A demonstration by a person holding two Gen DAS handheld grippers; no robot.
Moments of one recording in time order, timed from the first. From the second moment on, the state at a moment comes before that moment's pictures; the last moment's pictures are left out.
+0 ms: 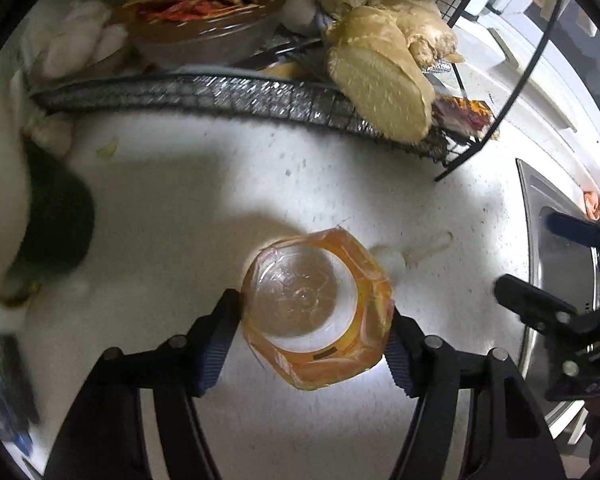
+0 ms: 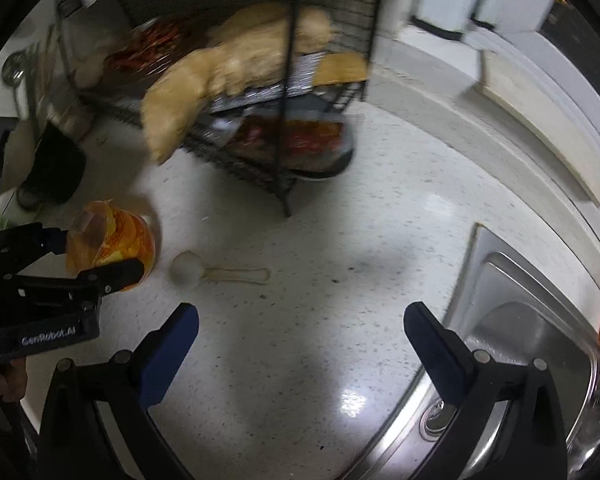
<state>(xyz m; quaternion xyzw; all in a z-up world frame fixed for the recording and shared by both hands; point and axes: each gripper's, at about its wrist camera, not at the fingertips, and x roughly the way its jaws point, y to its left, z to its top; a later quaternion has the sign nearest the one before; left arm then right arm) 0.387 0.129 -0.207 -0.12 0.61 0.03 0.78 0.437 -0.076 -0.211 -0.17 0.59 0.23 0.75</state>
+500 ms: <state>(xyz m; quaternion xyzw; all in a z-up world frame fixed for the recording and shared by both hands) 0.334 0.147 -0.206 -0.14 0.62 0.08 0.77 0.426 -0.015 -0.252 -0.25 0.57 0.39 0.67</state>
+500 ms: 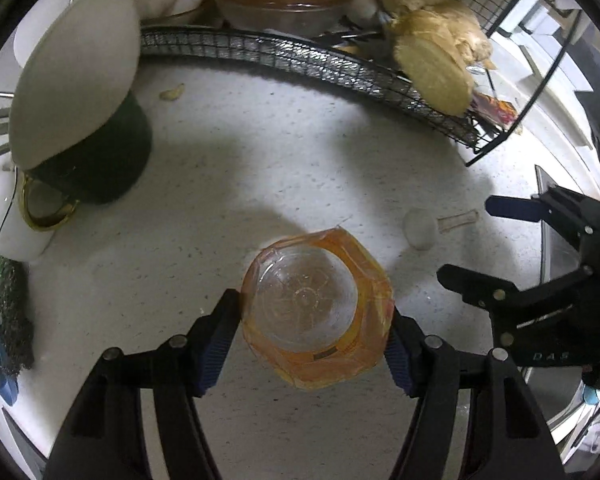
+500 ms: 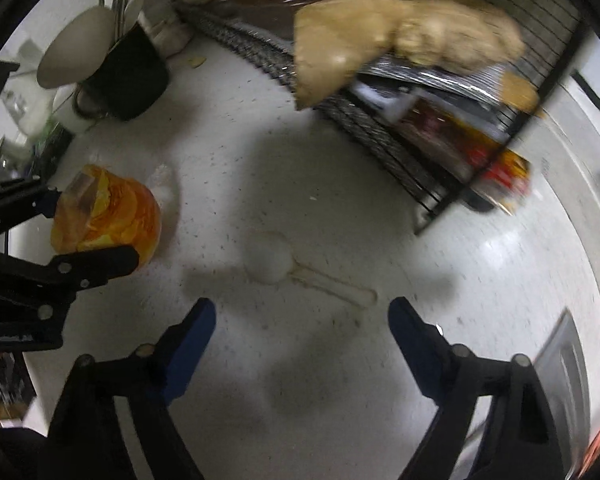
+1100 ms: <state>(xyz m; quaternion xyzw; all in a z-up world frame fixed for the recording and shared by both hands) 0.341 0.144 -0.236 -0.16 0.63 0.09 0.75 0.400 0.024 -0.277 -0.37 0.51 0.47 0.62</state>
